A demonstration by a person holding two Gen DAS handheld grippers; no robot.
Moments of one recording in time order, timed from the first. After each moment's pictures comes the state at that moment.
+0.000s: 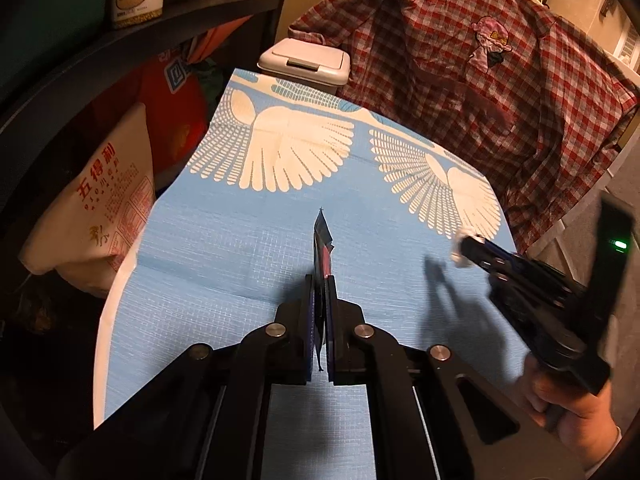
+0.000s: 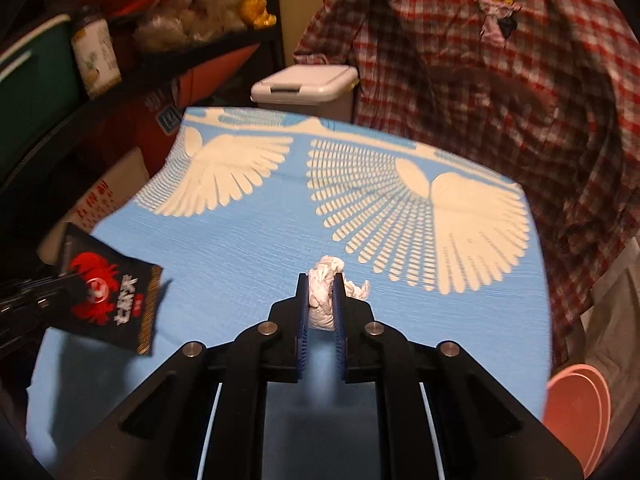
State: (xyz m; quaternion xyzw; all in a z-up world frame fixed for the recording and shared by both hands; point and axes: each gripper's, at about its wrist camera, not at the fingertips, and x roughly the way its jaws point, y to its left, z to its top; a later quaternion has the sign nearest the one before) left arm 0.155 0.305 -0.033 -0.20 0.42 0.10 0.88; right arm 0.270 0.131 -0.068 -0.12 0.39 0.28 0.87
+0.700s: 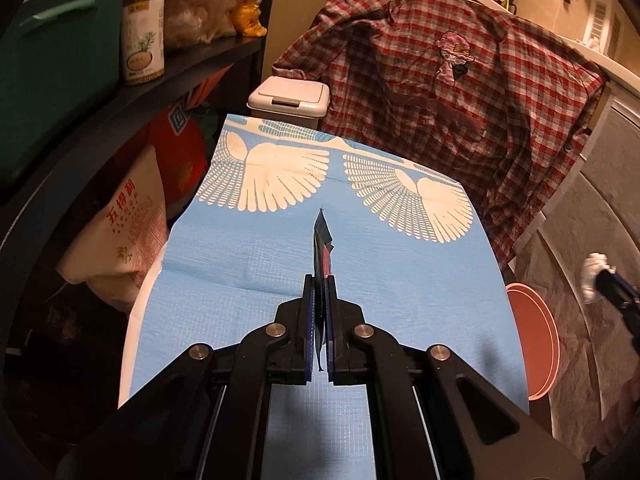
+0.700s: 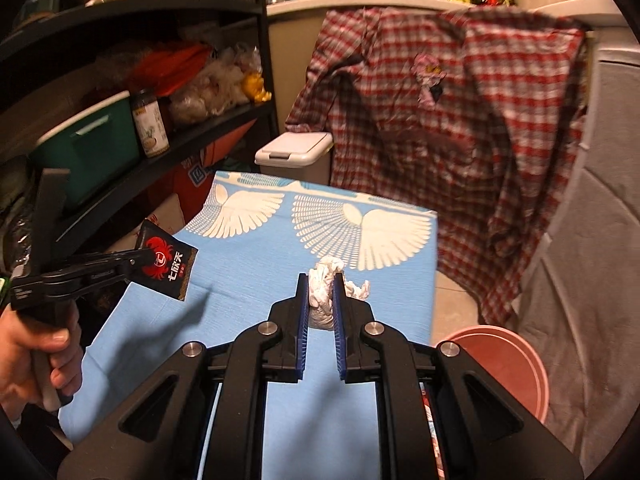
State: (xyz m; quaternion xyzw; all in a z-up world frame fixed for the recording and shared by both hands) left arm 0.110 0.271 0.014 -0.15 0.38 0.10 0.91; right arm 0.154 0.006 0.046 -0.09 0.31 0.27 0.91
